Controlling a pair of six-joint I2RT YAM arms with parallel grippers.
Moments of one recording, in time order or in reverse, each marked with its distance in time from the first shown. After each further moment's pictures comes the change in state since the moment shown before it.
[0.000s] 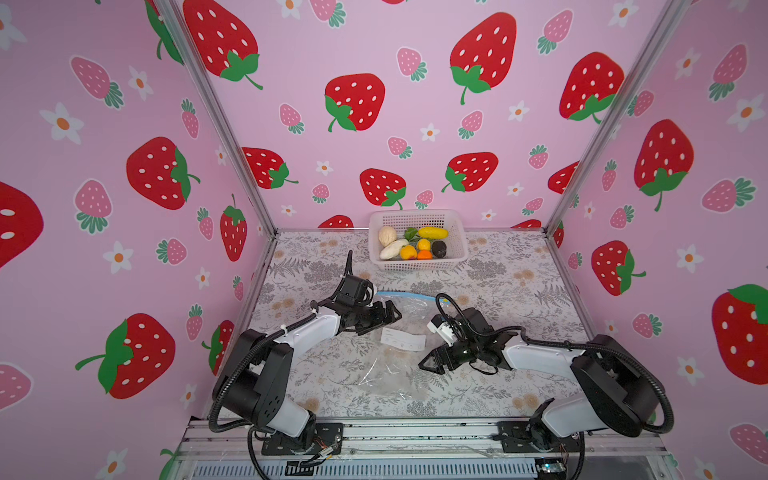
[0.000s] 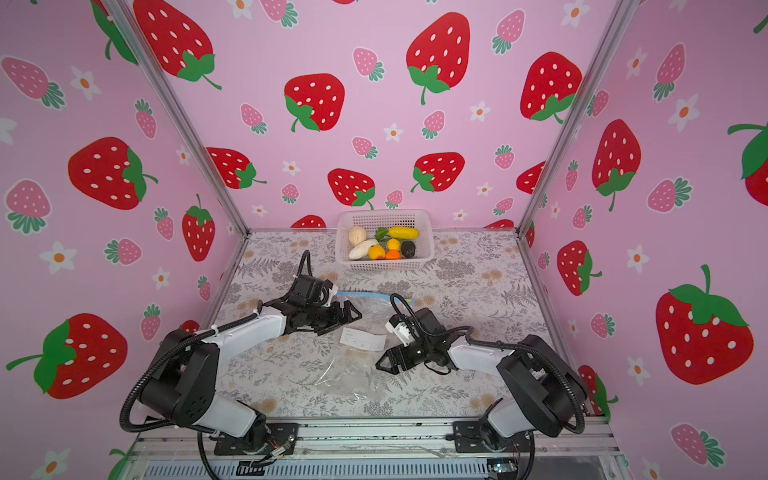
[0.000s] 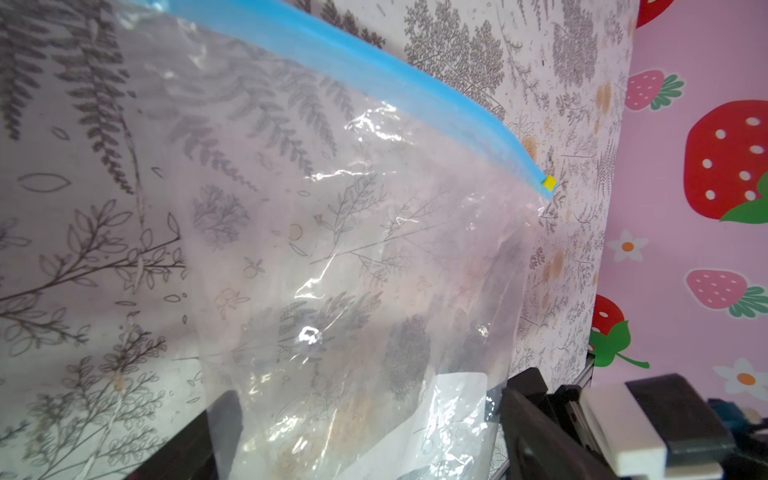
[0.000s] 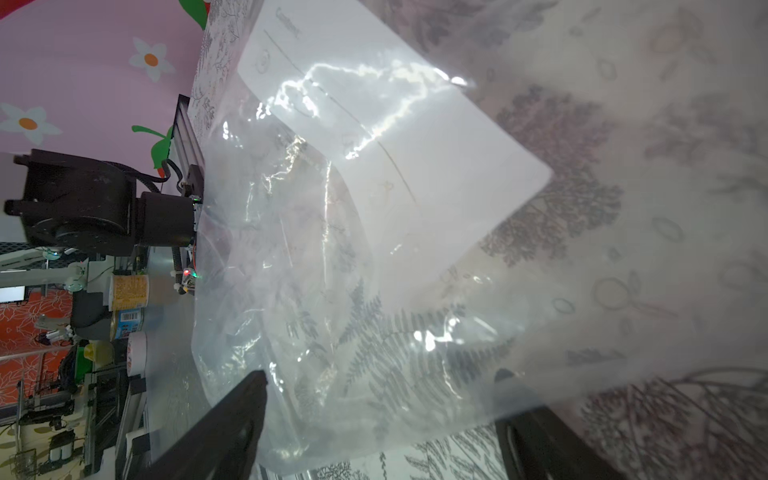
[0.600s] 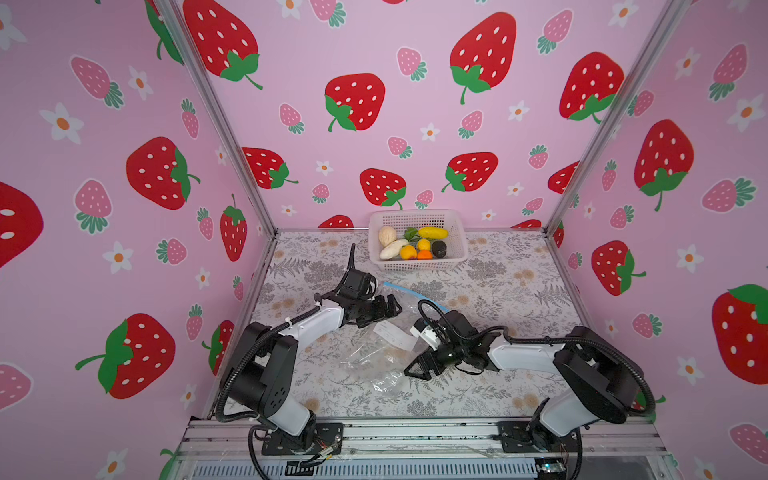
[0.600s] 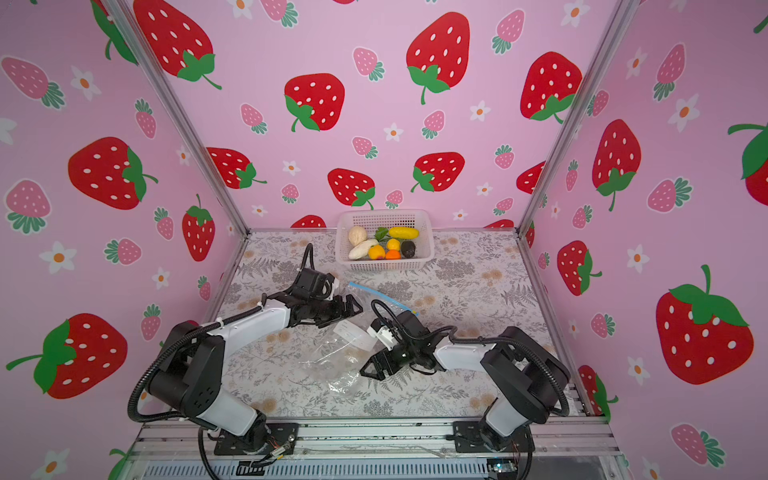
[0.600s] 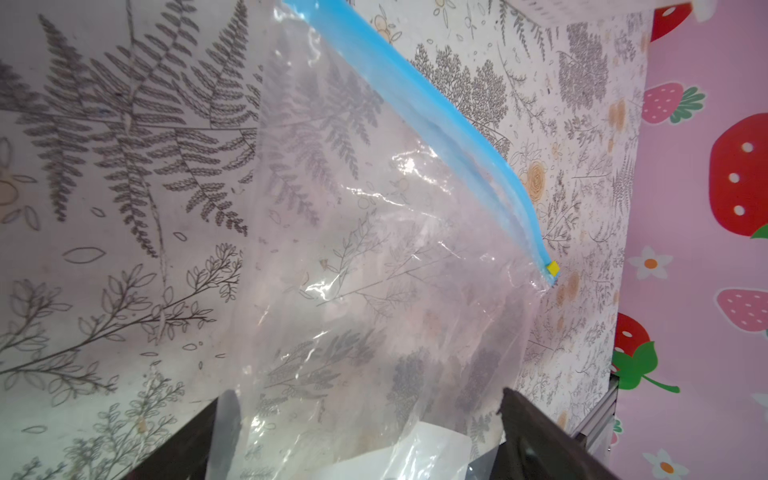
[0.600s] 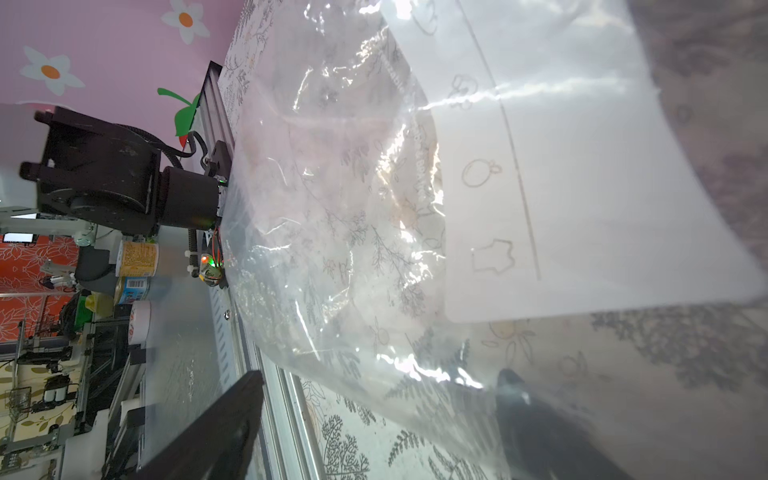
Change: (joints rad) left arm 0.000 0.043 0.081 -0.049 -0.070 0.043; right arm 0.113 0.094 0.053 0.115 0.008 0.019
